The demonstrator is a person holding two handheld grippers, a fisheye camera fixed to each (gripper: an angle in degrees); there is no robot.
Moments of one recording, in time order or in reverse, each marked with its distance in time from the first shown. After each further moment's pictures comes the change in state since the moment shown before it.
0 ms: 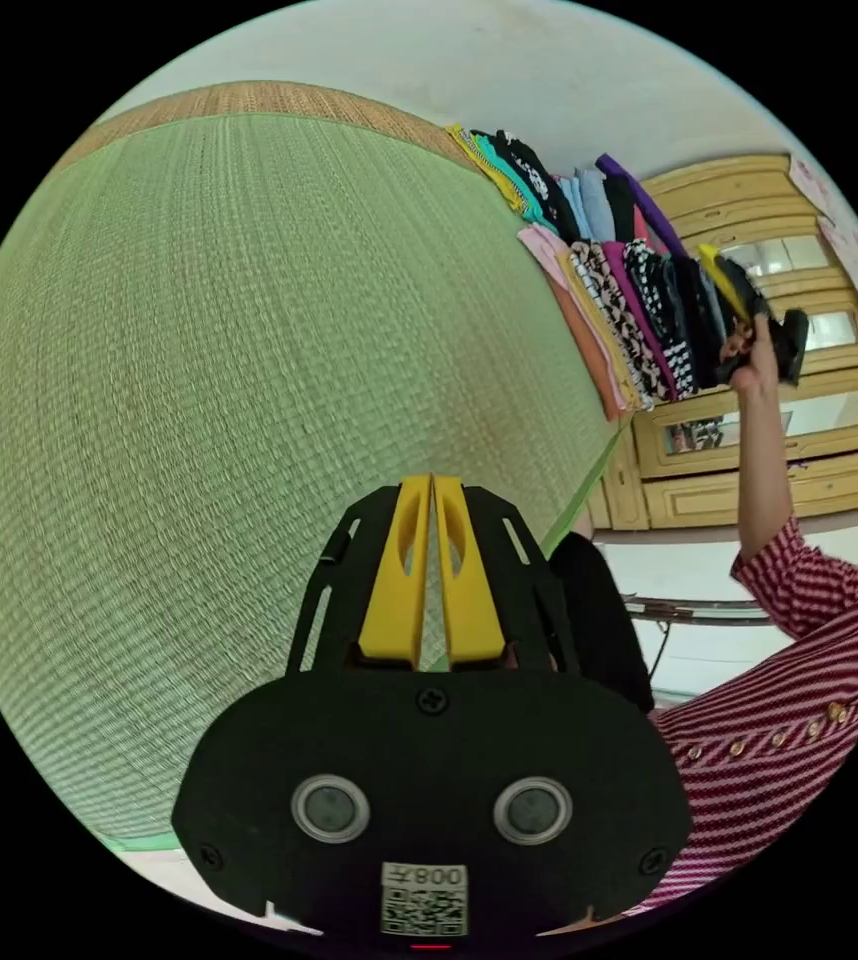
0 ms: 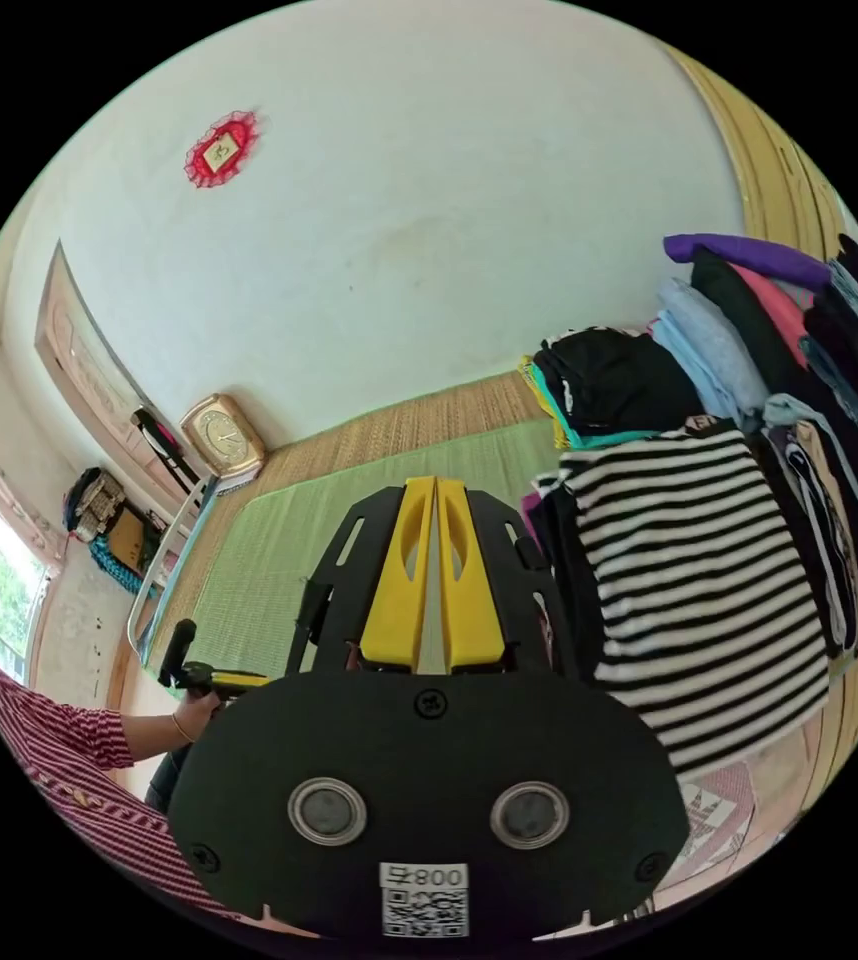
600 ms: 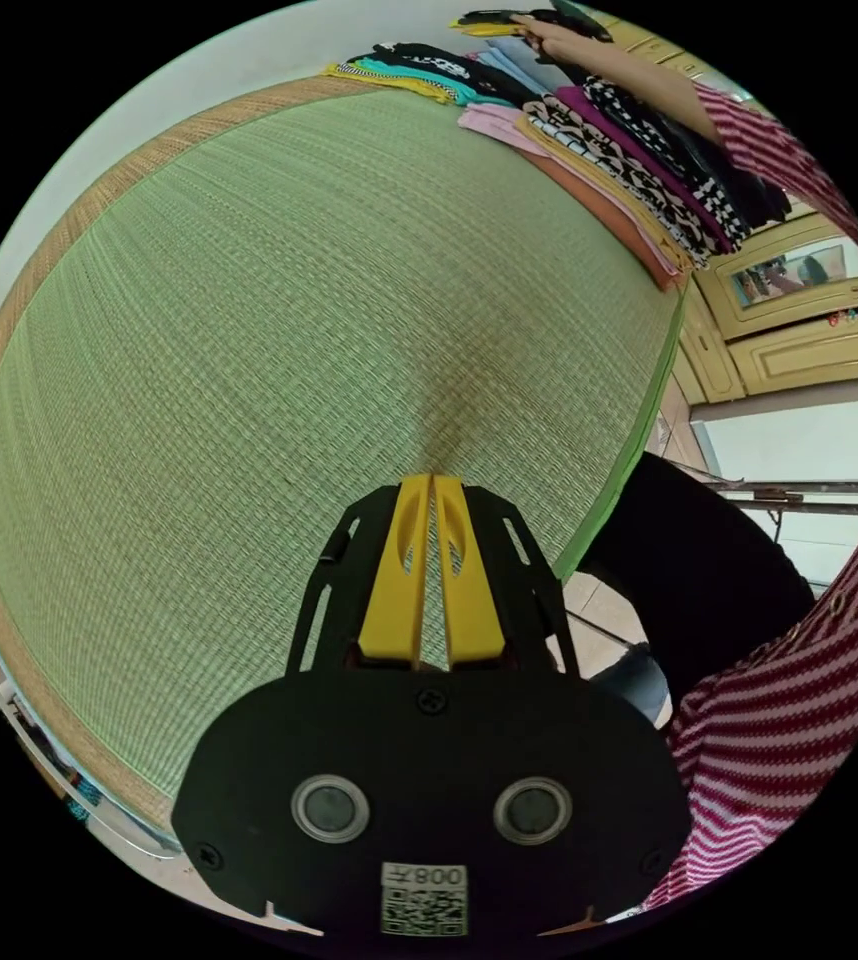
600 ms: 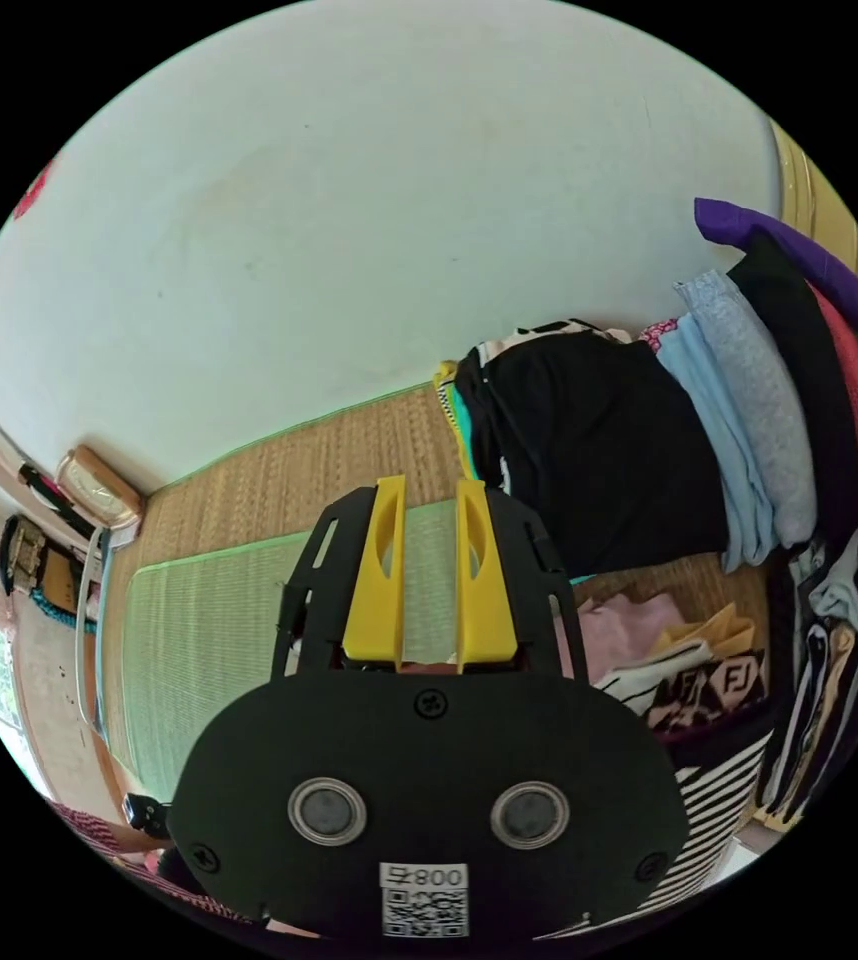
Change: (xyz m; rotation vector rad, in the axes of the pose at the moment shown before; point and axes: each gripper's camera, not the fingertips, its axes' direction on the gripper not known) left arm 0.085 -0.031 0.036 -0.256 -0.319 0.280; right arm 0.165 -0.156 0.322 -0.170 0.206 0.072
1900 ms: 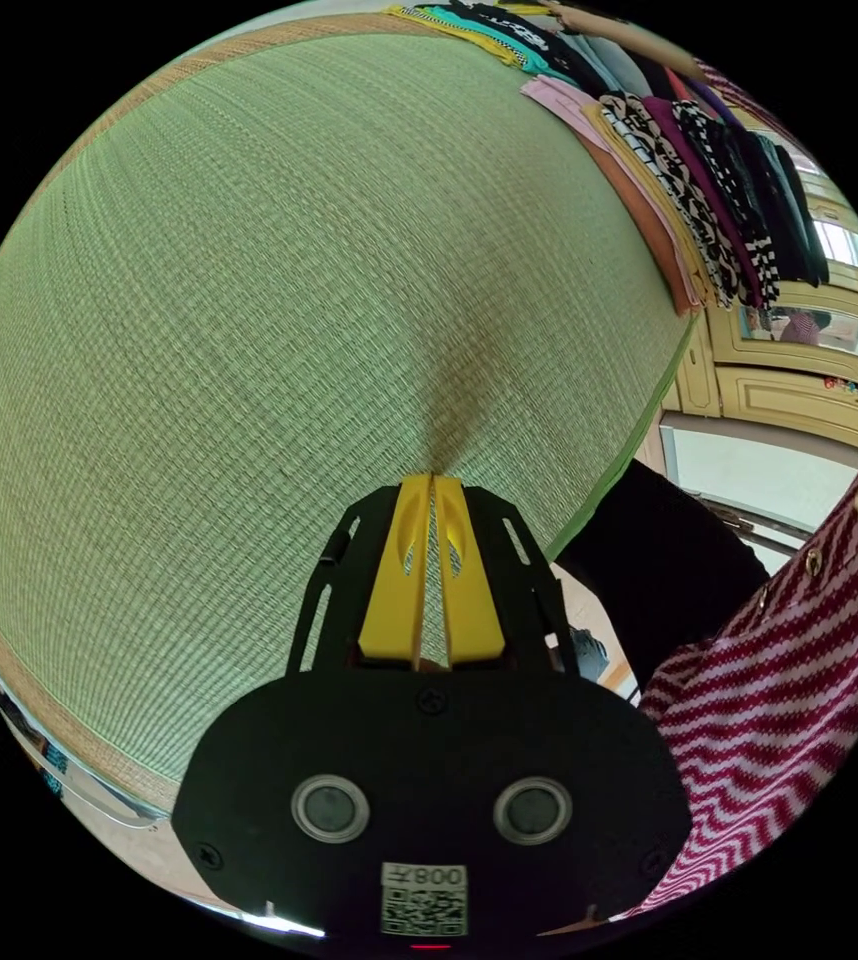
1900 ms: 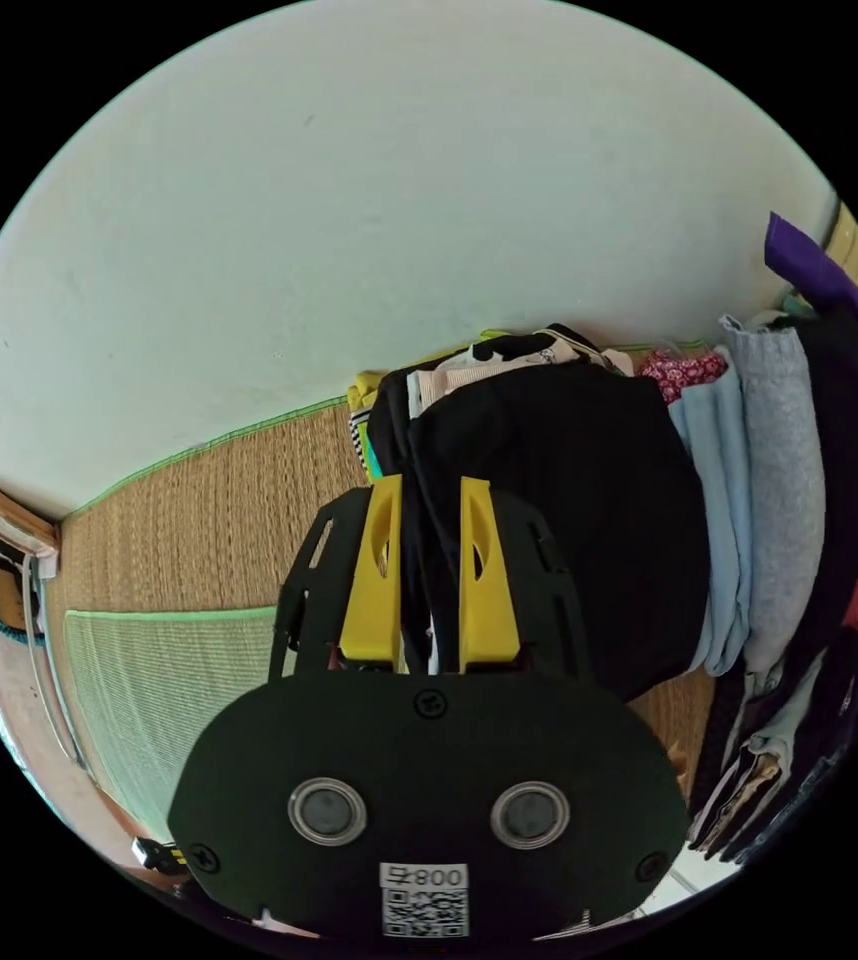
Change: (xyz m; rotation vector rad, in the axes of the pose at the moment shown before) left arm -0.026 -0.034 -0.023 -0.150 0.169 -0.130; right arm 0.076 -0.113 0.226 -0.166 0.202 -0.004
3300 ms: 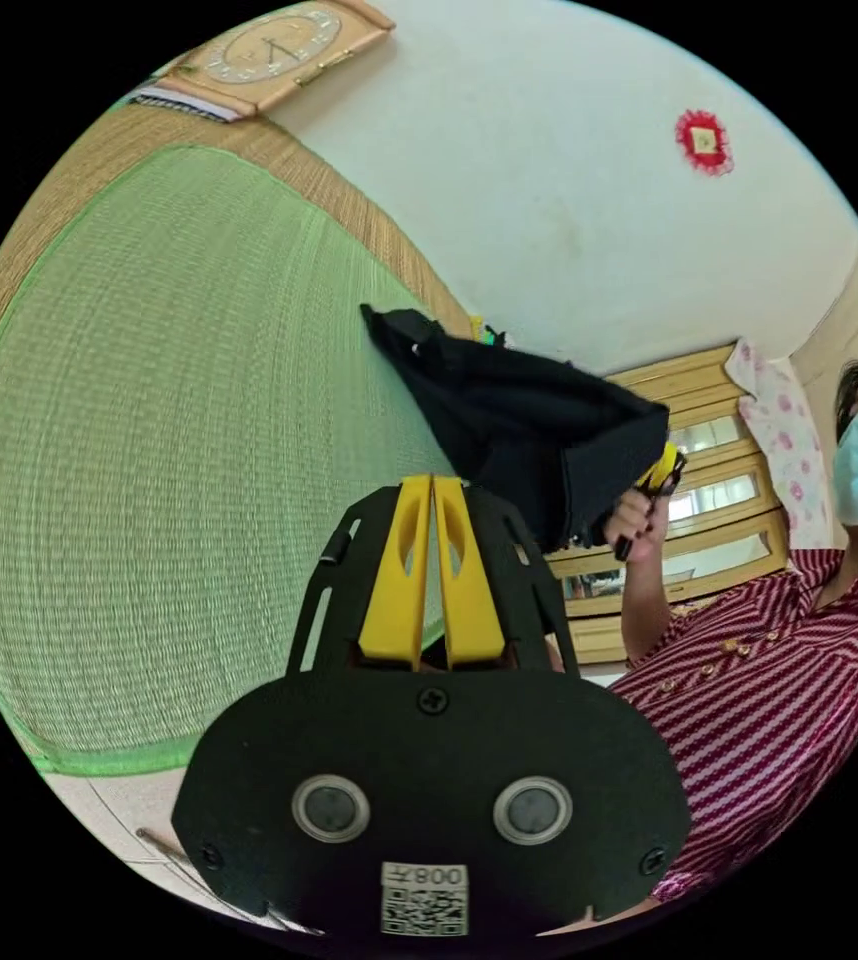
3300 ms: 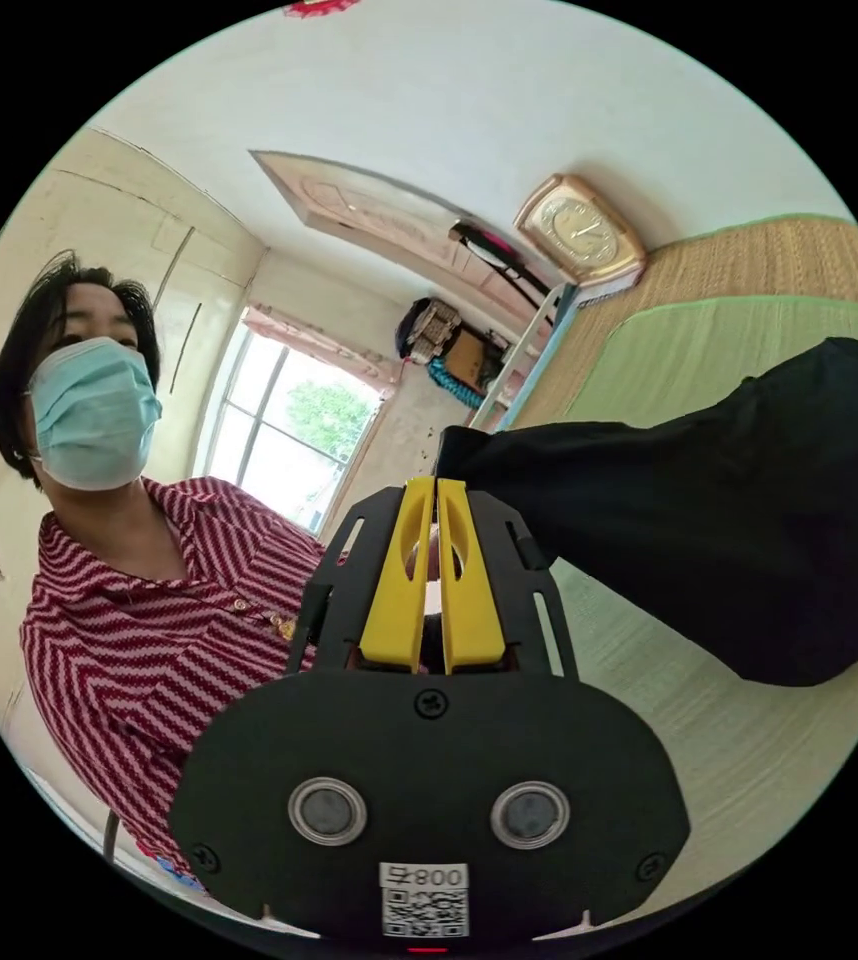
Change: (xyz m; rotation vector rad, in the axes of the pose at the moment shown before) left arm -0.212 0.423 -0.108 0.912 0.565 -0.345; right arm -0.321 0.368 -0.504 -0.322 -1.380 -0.571
